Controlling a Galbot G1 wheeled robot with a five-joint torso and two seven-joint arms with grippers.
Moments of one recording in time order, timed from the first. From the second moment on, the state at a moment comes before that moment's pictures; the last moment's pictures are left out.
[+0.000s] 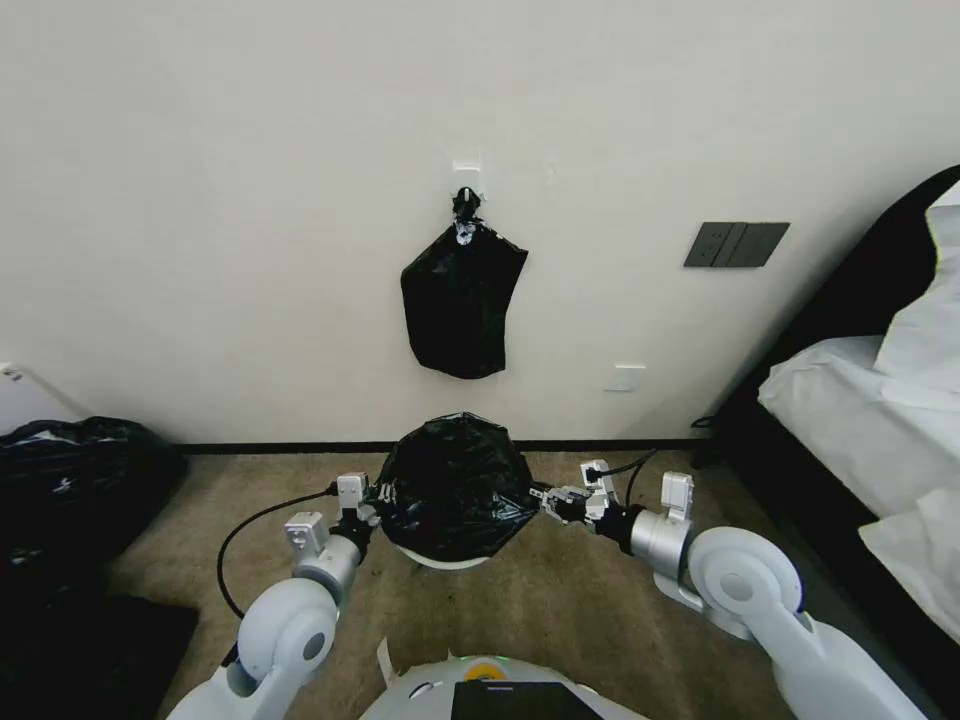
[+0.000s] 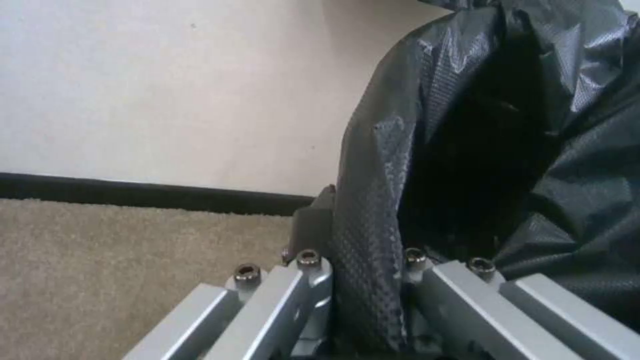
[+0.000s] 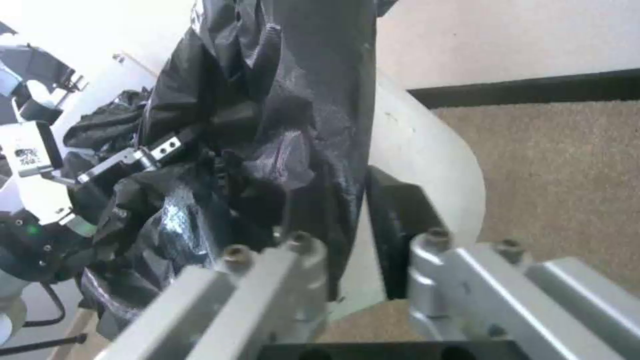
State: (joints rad) left arm 1.57 -1.07 -0.41 -2.30 -0.74 0.35 -0.33; right arm -1.43 0.88 0.51 2.31 1.27 -0.71 0.03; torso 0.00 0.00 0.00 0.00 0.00
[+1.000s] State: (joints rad) left arm 1.56 -1.07 -0.45 -2.29 -0.88 0.29 -0.33; right arm -1.49 0.94 0.60 2.28 1.34 -0.70 0.05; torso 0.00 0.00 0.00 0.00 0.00
